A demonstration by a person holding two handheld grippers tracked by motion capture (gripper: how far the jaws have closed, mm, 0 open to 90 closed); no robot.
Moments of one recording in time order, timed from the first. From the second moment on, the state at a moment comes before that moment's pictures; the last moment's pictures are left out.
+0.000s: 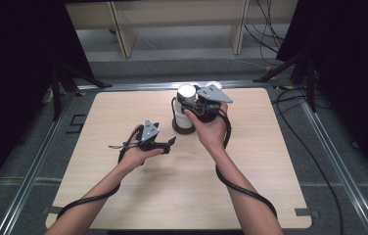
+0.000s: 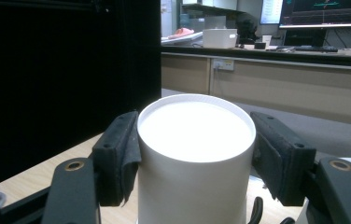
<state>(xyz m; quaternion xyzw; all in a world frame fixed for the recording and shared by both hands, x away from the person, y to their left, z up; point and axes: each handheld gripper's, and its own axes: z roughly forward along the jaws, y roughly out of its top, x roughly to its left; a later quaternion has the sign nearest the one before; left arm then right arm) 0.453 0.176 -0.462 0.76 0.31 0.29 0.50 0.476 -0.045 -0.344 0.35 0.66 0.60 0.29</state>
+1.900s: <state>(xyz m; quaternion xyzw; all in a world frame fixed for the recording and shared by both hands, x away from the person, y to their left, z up) 0.351 0.206 -0.469 0.75 0.28 0.28 0.54 0.425 -0.116 -0.425 0.50 0.59 0.63 0.04</state>
